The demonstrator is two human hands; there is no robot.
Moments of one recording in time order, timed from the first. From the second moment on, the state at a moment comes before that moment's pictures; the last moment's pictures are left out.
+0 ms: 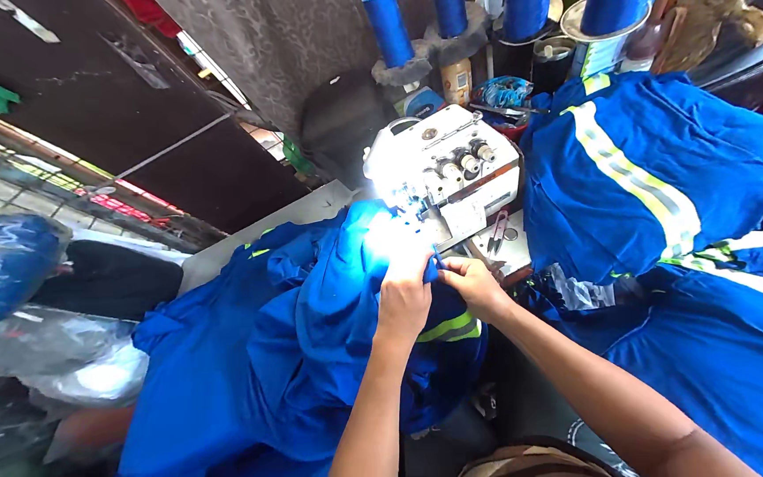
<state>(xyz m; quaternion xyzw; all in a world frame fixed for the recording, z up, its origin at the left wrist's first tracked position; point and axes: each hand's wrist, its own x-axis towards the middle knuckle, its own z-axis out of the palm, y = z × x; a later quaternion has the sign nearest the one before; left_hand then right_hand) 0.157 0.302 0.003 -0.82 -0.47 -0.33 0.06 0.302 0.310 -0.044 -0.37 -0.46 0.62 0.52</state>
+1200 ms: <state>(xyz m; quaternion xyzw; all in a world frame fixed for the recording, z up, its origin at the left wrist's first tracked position) 0.158 0.250 -0.012 -0.79 -0.45 -0.42 0.08 0.349 0.261 -0.031 -0.47 -0.57 0.52 0.42</state>
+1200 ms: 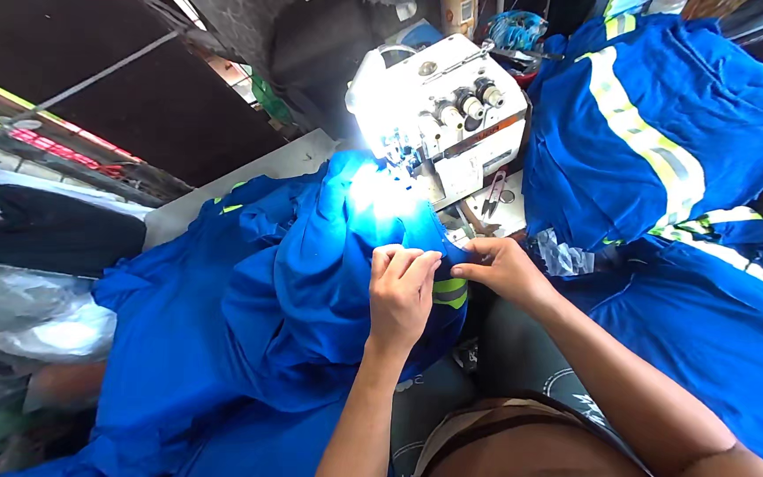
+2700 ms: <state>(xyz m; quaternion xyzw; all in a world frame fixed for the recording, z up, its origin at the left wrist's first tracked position) 0.157 0.257 -0.029 -0.82 -0.39 -0.40 0.13 0.330 0.243 -0.020 -0.41 -0.39 0.65 0.51</state>
